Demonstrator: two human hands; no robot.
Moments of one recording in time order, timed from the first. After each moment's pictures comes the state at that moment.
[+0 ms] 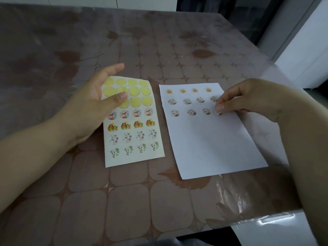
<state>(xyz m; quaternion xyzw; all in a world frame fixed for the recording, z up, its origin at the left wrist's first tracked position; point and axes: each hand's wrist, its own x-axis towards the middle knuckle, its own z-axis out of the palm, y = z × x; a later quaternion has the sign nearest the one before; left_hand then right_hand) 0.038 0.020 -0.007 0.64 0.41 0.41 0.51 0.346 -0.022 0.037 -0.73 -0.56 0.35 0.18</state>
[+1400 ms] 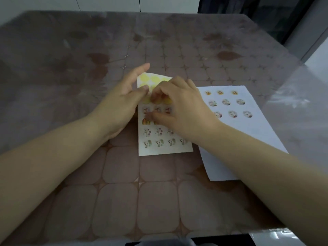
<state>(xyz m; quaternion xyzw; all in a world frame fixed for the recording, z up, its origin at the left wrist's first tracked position) 0.036 0.020 -0.004 0.62 0.42 0.40 0.52 0.189 -0.010 0.001 -0.53 -0.79 0.10 0.30</state>
